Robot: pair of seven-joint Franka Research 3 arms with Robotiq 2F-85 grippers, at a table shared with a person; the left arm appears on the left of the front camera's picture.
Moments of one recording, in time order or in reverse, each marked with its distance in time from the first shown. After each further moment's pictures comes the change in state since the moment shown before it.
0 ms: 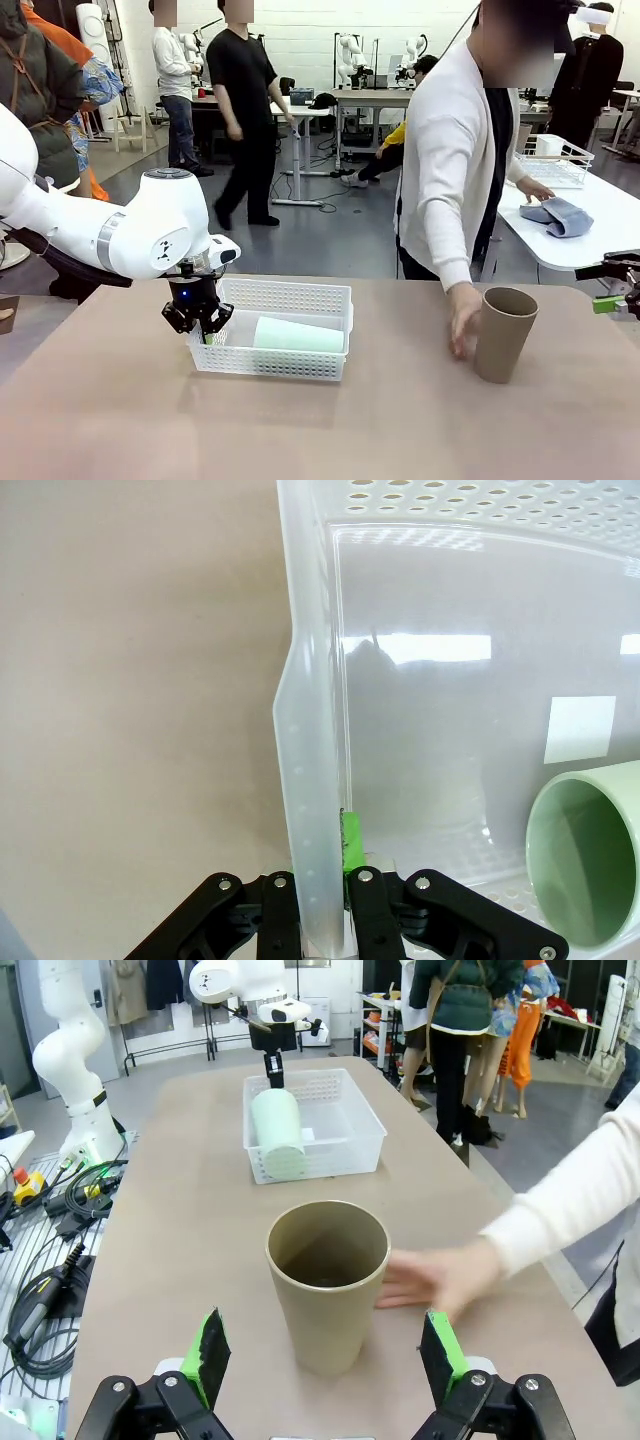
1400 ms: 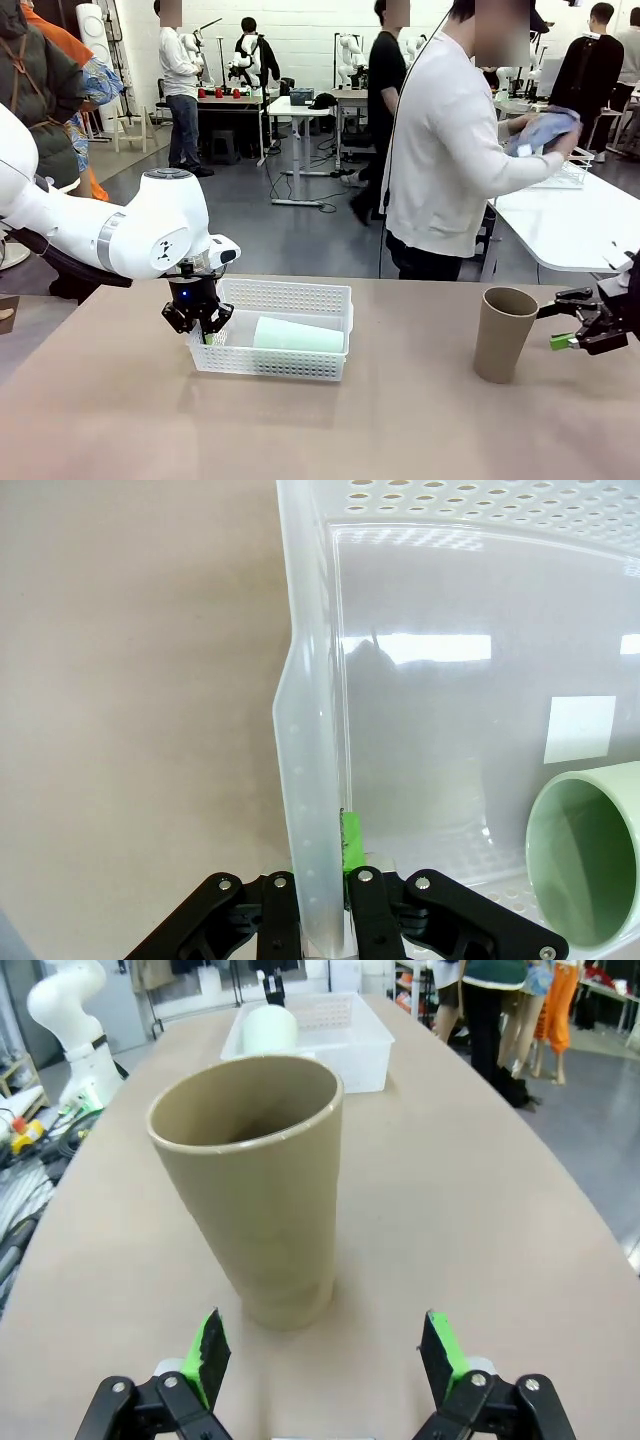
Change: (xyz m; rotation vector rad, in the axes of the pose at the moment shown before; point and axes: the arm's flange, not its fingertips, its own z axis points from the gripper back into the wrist) left arm 0.000 0.000 0.000 0.000 0.000 0.000; right arm -0.089 -0.060 -0.072 0.108 0.080 -0.017
